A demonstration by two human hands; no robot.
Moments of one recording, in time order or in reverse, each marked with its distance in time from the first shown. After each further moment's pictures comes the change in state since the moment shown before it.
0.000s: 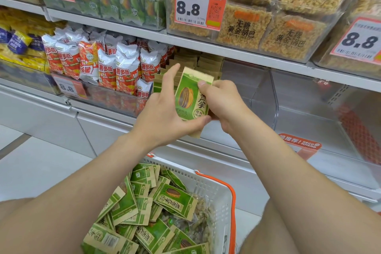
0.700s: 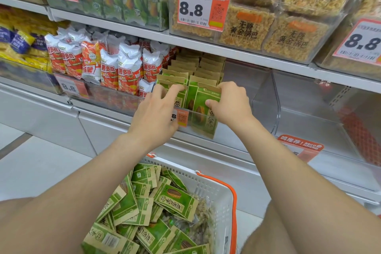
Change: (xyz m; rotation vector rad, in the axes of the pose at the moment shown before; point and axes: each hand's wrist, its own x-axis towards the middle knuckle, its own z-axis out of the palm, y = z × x) left_hand 0.006 -0.040 0.003 0.526 -0.074 0.023; right_hand 0.018 0.019 -0.020 -0.762 0.108 -0.224
